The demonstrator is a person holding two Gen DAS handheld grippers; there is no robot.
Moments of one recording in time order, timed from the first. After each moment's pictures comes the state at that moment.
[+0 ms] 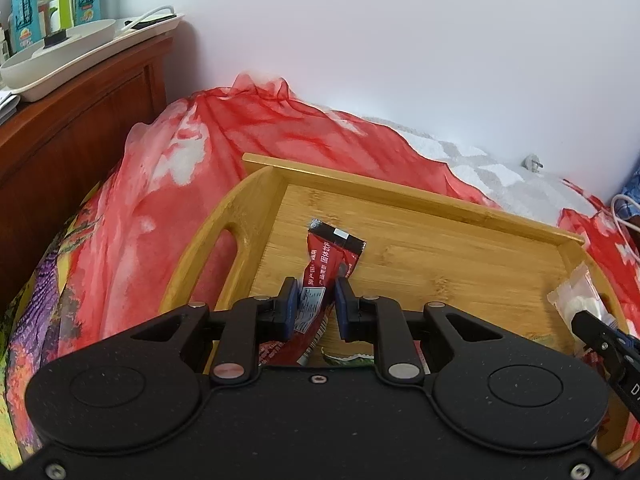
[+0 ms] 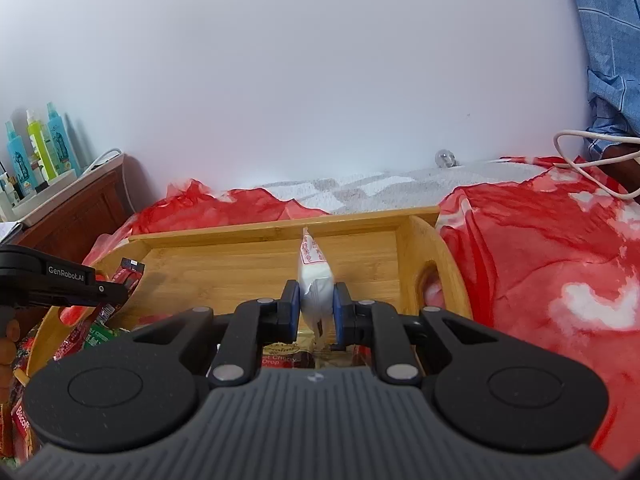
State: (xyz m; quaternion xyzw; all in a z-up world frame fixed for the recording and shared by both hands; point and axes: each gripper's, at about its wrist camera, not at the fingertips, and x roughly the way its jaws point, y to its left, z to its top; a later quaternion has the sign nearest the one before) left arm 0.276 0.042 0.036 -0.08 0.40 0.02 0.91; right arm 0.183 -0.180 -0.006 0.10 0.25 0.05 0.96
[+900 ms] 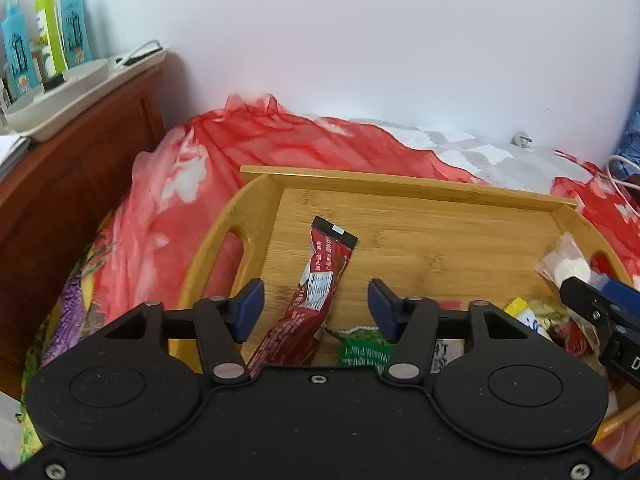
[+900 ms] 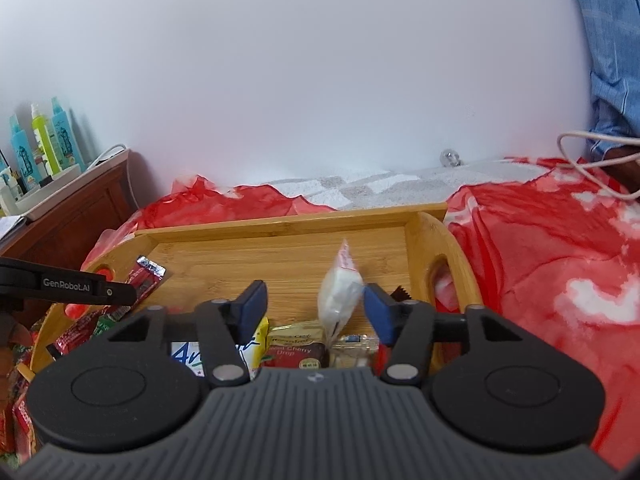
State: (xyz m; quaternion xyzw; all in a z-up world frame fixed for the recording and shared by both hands) left arm 0.247 0.029 0.050 -0.01 0.39 0.01 0.92; right arm 0.173 -0.168 -0.003 0.09 0.24 0.05 0.97
